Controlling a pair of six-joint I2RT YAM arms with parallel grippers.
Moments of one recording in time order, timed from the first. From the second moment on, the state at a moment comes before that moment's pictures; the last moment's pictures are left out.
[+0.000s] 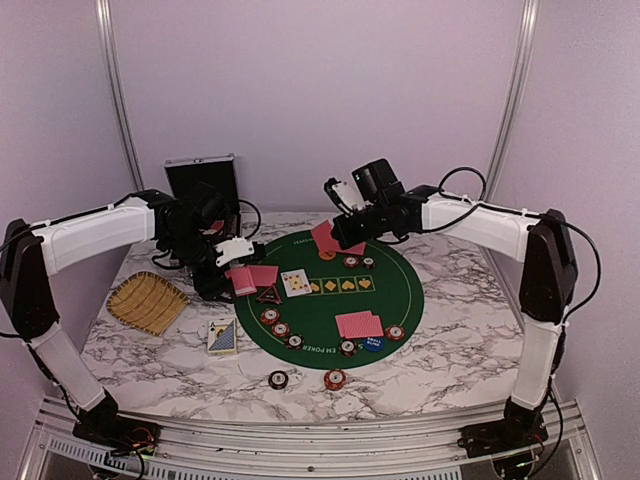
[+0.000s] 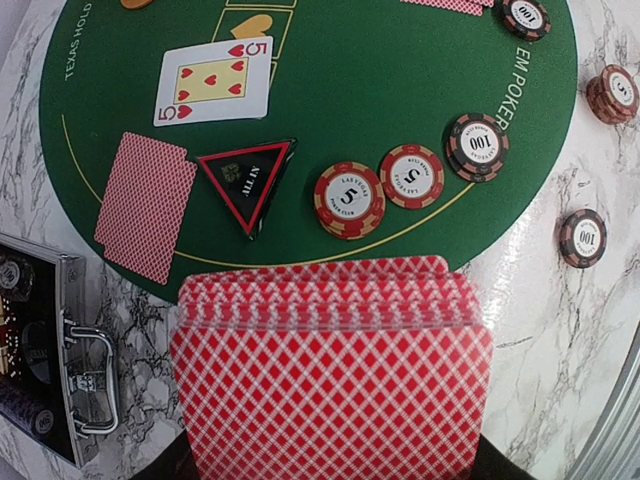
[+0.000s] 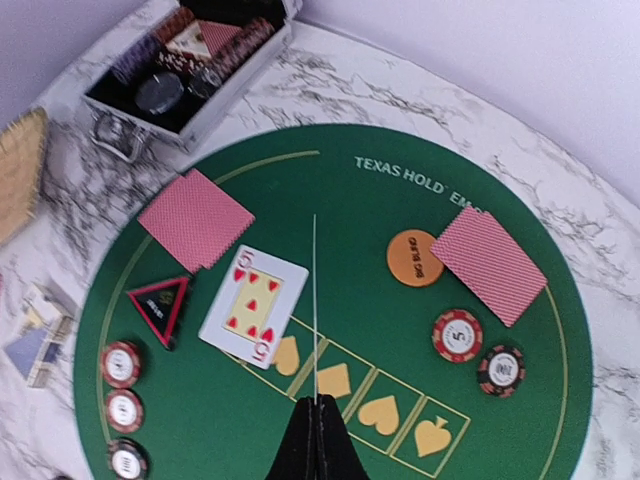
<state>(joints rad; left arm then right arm) -0.56 1.65 1.36 -0.92 0.17 0.67 0.67 1.94 1.69 -0.46 -0.09 0.08</state>
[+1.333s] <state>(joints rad) -0.55 1.61 1.32 -0.92 0.17 0.67 0.90 2.19 1.51 -0.08 0.34 -0.70</state>
